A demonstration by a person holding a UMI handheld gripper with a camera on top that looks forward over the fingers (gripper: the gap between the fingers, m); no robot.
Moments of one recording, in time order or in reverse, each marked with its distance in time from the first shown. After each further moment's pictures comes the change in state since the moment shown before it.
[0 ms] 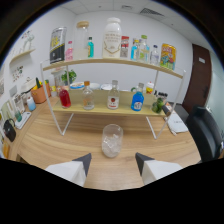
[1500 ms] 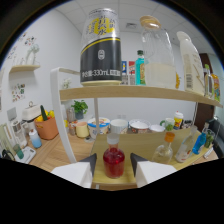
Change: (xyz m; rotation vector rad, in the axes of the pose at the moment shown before) arm -0.181 -0.159 0.140 0.339 -0.066 0.049
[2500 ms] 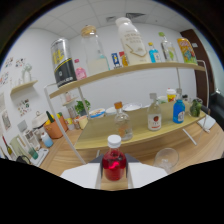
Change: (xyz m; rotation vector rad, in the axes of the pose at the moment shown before) arm 0.061 0.051 -0.088 -0.081 -0.093 0.222
